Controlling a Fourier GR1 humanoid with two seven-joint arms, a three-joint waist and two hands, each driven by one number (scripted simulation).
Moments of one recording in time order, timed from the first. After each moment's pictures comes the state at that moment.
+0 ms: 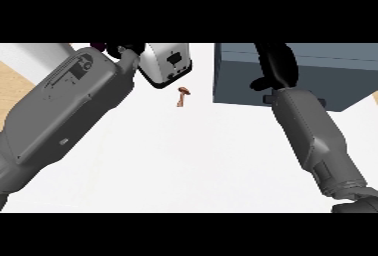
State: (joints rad) left arm -1.16 0.40 -0.58 -1.04 0.84 0.84 0.08; right arm -0.97 -0.17 -0.14 -0.45 1.29 -0.60 -0.14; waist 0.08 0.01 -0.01
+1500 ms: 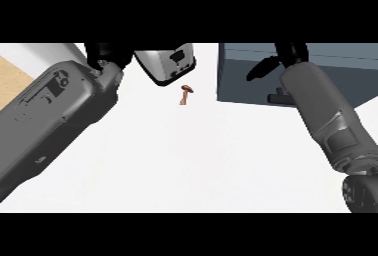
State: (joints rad) left arm -1.07 0.48 -0.58 -1.25 0.79 0.86 0.17; right arm -1.20 -0.24 -0.50 -0.19 0.98 -0.38 -0.40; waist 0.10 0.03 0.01
